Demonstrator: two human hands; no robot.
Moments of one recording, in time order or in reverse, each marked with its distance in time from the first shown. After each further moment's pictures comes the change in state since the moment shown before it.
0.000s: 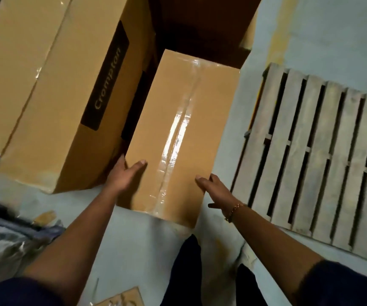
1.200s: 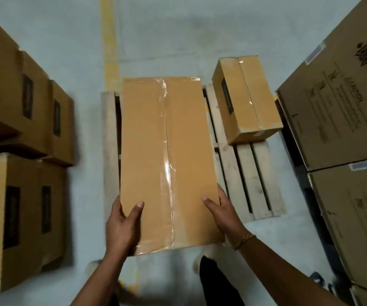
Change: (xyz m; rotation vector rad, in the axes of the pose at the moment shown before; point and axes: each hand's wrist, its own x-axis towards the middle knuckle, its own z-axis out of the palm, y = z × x) left_hand -0.318 0.232 0.629 -0.022 -0.058 0.378; right_hand -0.141 0.339 -0.629 0.441 0.435 -0.321
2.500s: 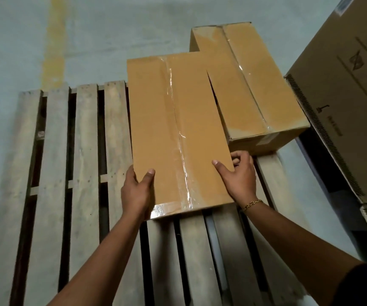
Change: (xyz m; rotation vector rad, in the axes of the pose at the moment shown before) left_hand 0.315 -0.054 0.440 -0.096 0.035 0.137; right_hand 0.462 0.127 -0.188 -0.345 0.541 -0.406
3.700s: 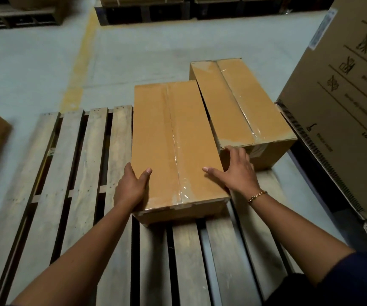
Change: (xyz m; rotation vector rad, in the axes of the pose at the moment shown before) left_hand 0.002 0.009 0.002 0.432 -0.029 0.153; right_hand 0.029 0.008 -0.035 -0.373 -0.168 -0.308
